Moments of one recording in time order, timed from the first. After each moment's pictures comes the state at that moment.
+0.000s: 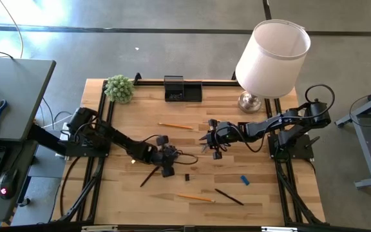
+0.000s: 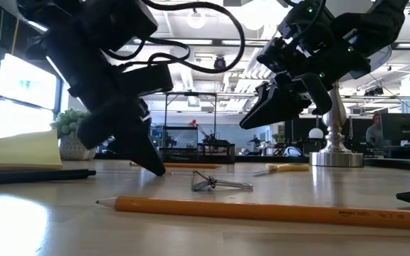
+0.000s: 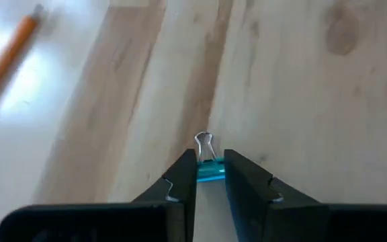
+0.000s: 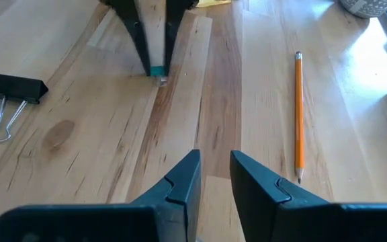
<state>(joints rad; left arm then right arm) -0.18 1.81 0.82 -0.03 -0.45 -0.32 0.01 1.55 0.61 0.36 0.01 -0.24</state>
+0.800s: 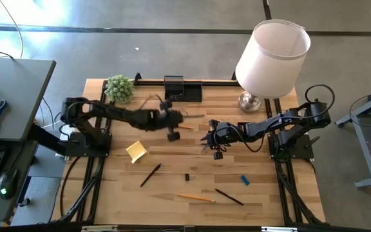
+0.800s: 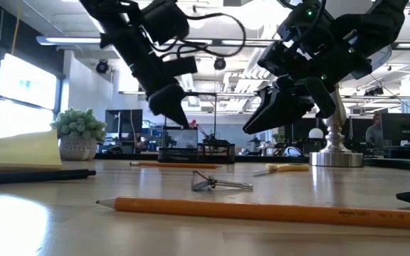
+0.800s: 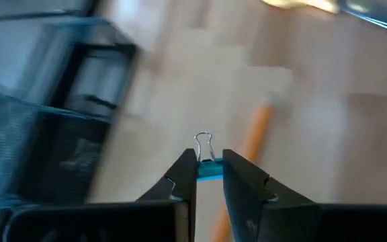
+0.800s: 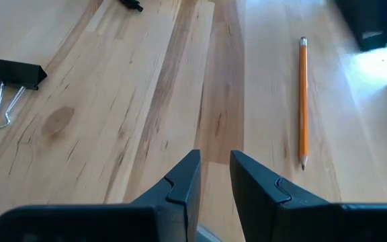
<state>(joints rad) 0.23 1.66 0.95 -0.16 -0.43 0.13 0.01 1.55 0.61 0.32 0.01 -0.24</state>
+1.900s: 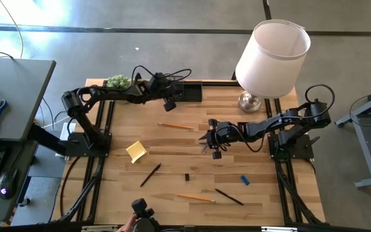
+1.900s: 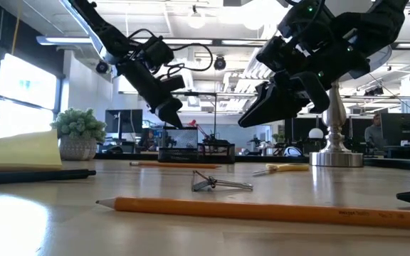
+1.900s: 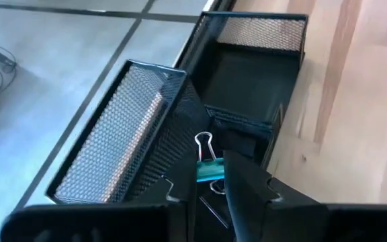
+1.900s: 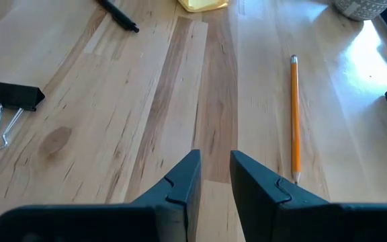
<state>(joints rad) 0.69 1.70 0.95 0.05 -0.15 0.34 0.01 1.55 0.61 0.38 0.01 -0.23</state>
